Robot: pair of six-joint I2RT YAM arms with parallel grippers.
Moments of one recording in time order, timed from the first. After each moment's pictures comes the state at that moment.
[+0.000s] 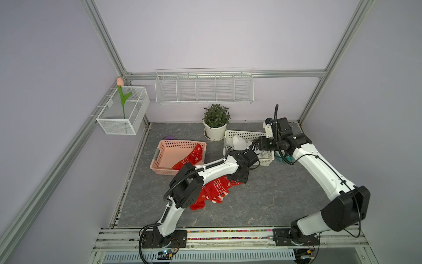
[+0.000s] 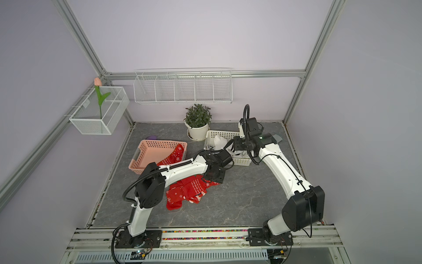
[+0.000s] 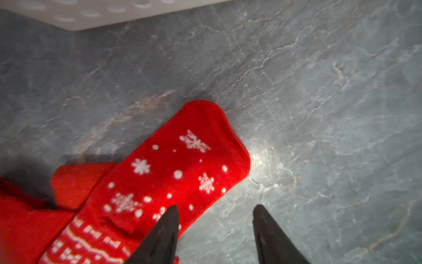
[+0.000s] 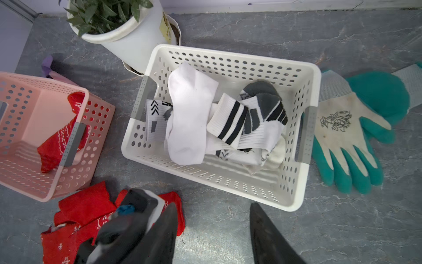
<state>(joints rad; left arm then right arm) -1.04 2.14 1.74 -0.97 -0.07 -0.66 0.36 1.48 1.43 -0.81 -0.01 0.25</state>
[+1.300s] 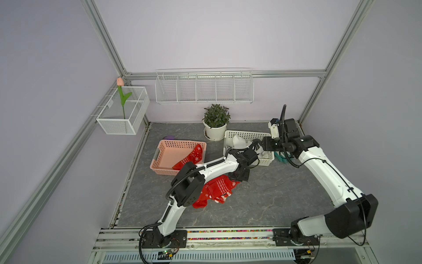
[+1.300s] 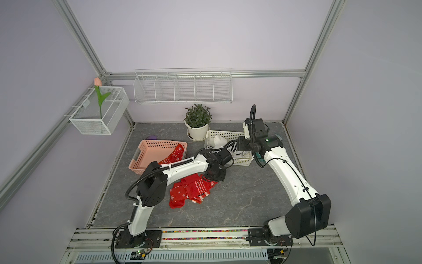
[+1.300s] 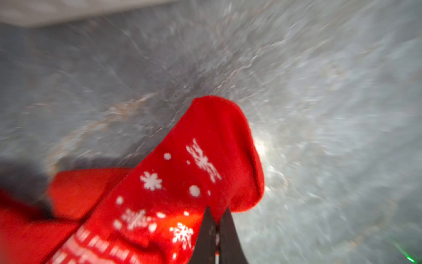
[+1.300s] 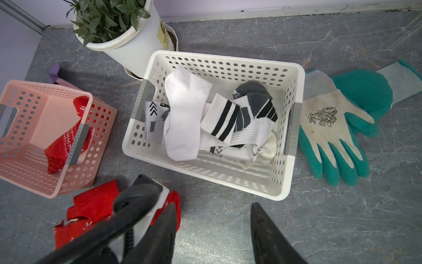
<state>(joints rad) -1.02 2.10 1.75 -0.97 -0.01 -0.65 0.31 1.43 1.39 -0.81 -0.04 0.24</state>
